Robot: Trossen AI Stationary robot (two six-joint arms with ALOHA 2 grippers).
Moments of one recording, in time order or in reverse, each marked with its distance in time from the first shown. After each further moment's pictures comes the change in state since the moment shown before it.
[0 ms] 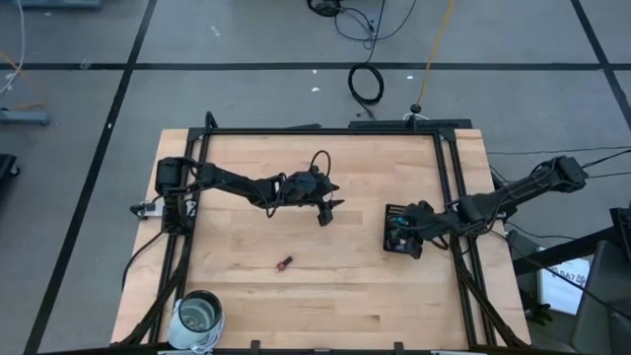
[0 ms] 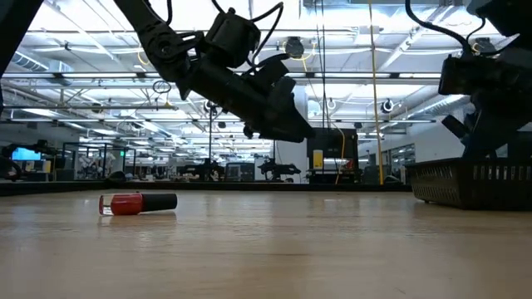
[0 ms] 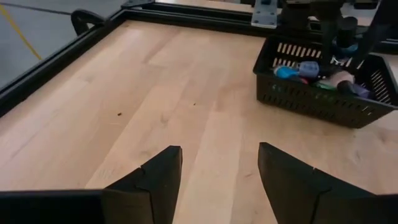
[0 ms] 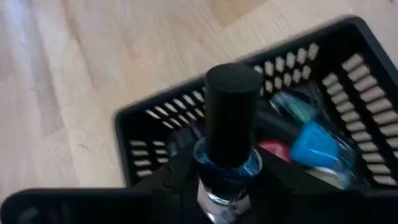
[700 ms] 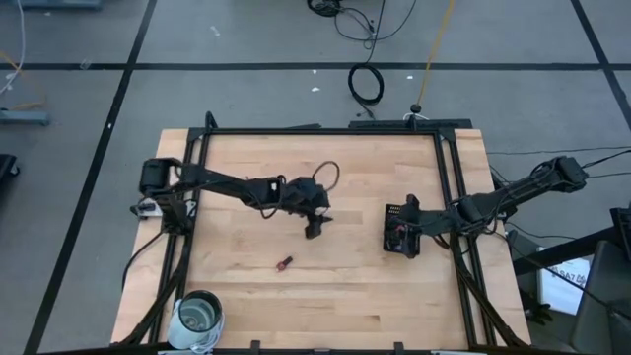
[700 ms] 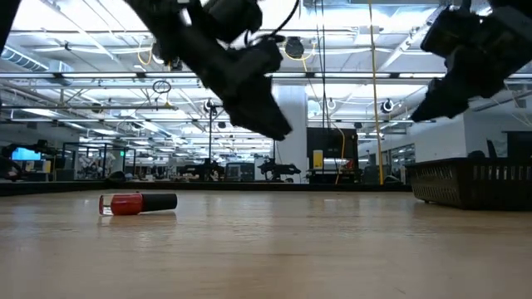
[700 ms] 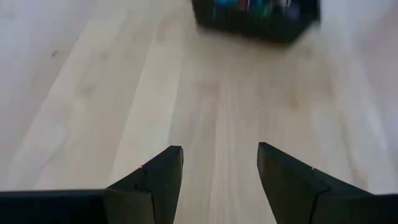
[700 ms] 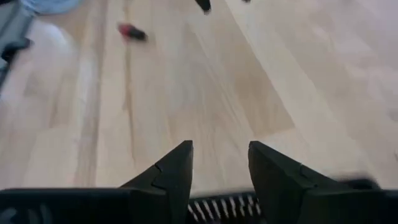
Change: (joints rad) left arm -0.070 -0.122 0.059 -0.451 0.123 -0.016; right arm -0.002 0.000 0.000 0.317 0.109 -0.328
